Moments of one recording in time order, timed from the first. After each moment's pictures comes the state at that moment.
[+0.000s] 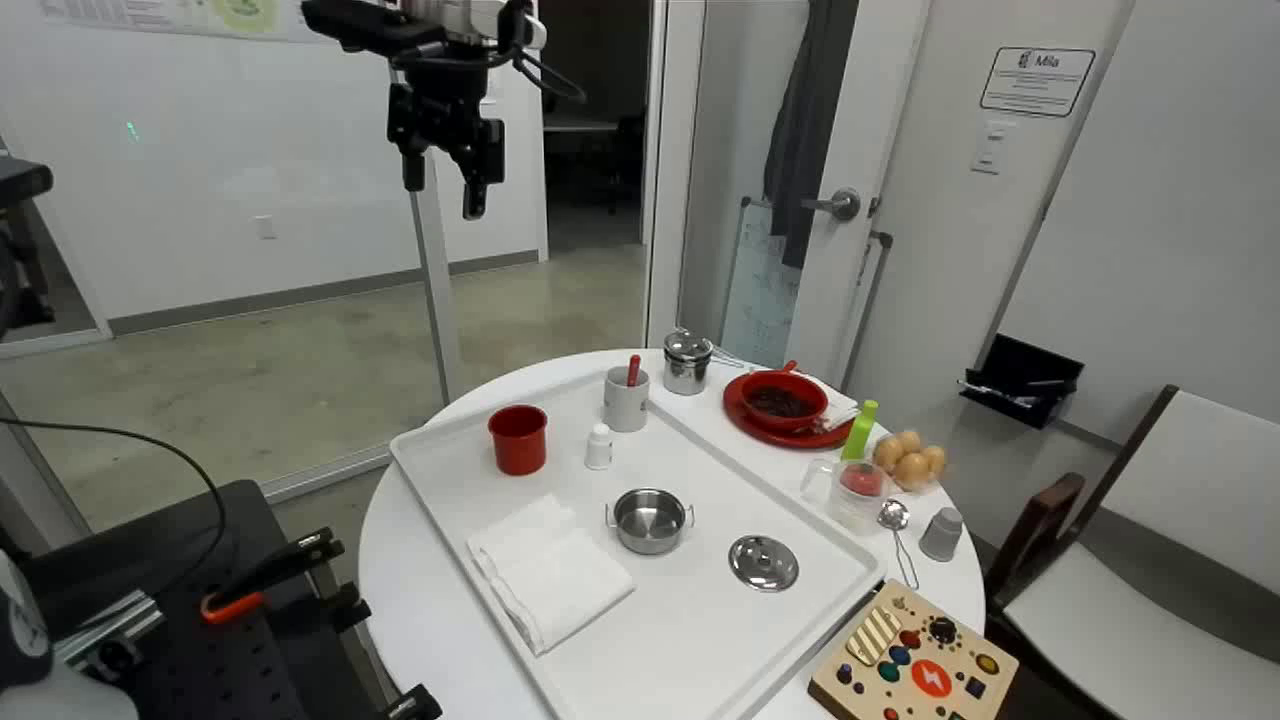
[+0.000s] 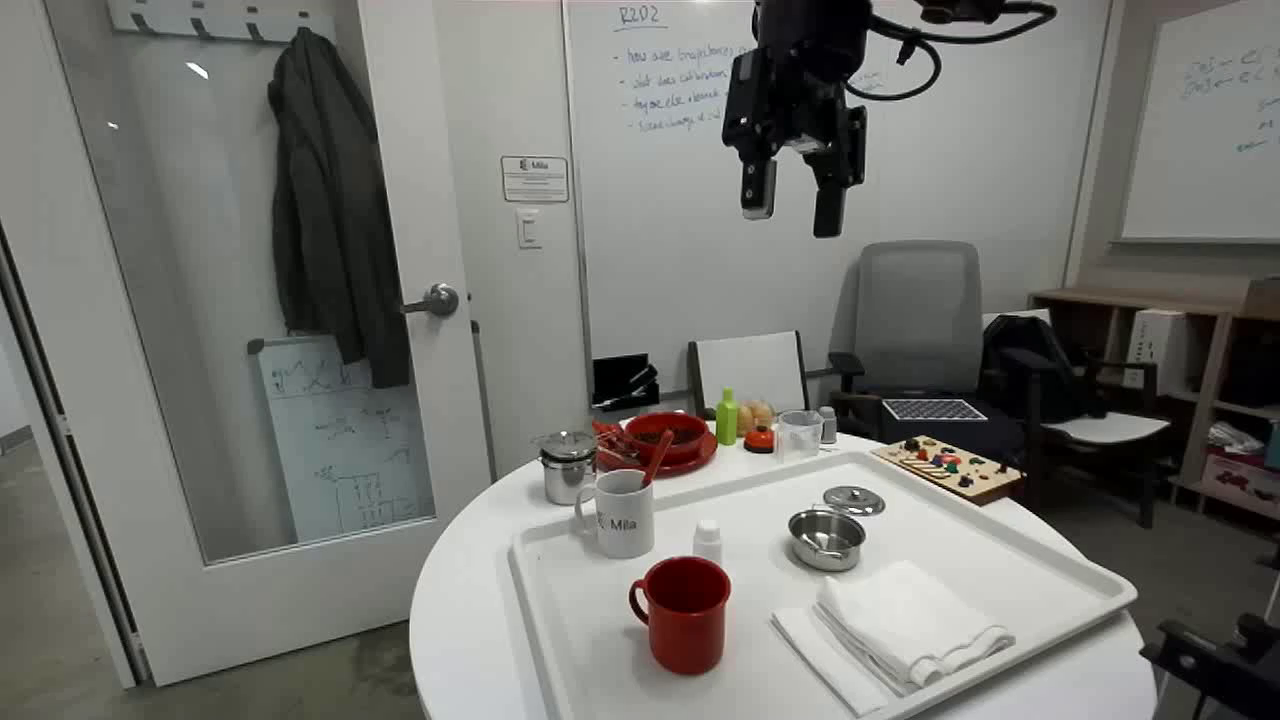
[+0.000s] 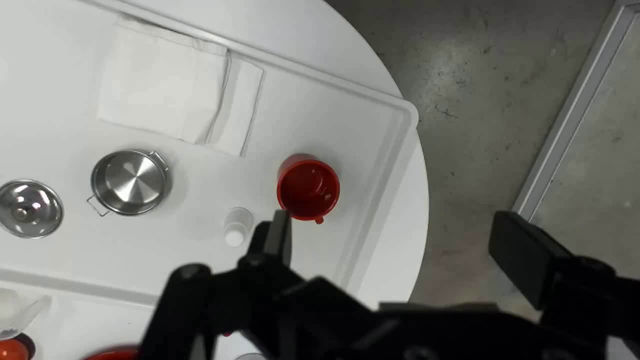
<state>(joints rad) 0.20 -0.18 0.15 -2.31 0.21 2.10 0.02</state>
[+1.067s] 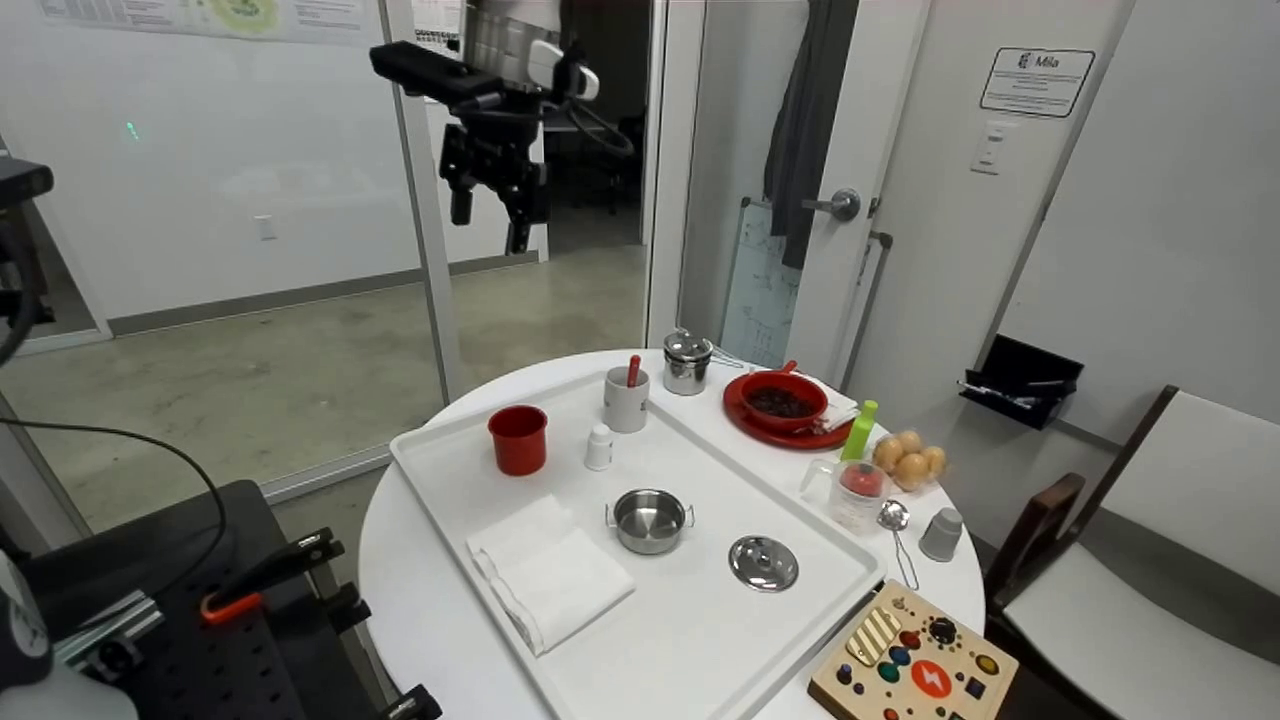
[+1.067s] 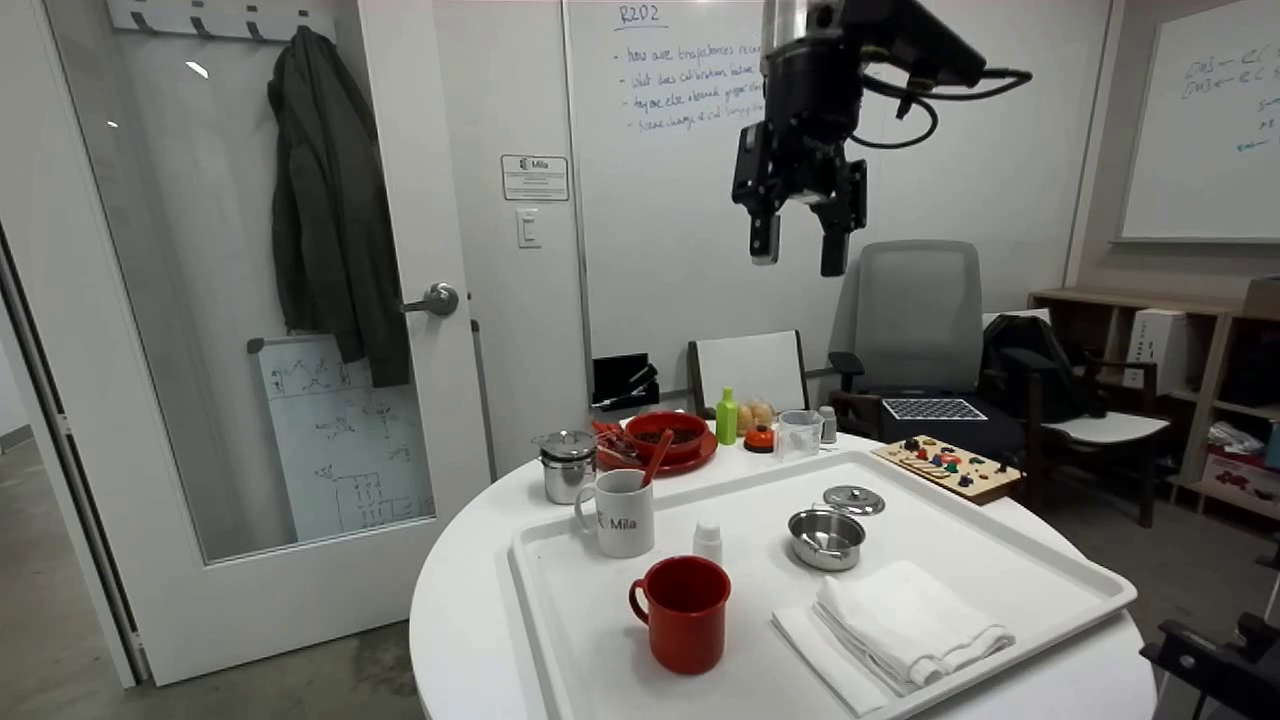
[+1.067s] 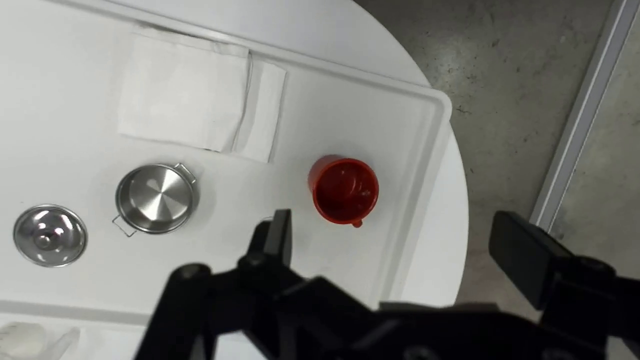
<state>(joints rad) 0.14 -0.05 0.12 -2.26 0.21 2.12 0.00</state>
